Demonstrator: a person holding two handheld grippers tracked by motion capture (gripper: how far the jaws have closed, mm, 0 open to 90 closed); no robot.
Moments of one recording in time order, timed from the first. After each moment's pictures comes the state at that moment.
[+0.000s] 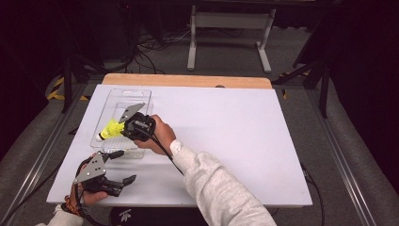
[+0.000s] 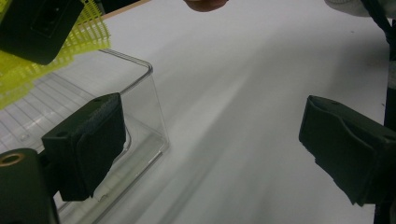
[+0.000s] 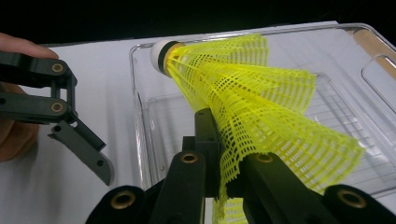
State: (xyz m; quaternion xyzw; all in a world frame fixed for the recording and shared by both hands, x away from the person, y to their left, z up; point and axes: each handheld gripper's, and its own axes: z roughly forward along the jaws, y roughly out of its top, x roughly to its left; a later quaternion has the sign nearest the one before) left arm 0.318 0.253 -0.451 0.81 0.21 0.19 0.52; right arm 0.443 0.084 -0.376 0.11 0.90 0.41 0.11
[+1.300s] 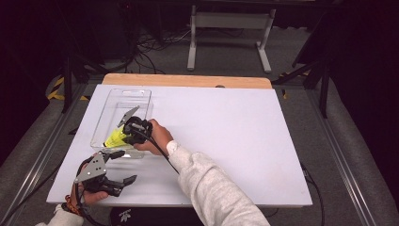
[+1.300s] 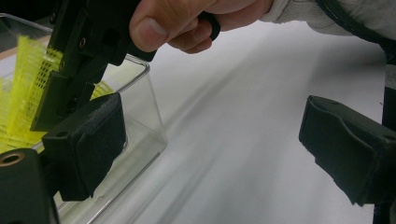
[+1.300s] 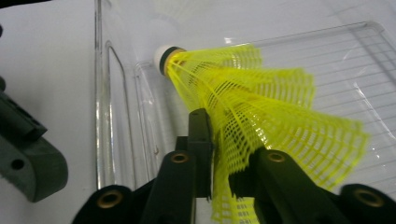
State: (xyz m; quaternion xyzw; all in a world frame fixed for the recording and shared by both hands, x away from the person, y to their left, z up) left arm 0.320 0.252 -0.452 0.81 0.20 0.19 0.52; right arm 0.462 0.099 -0.413 0.12 0.92 0.36 0.07
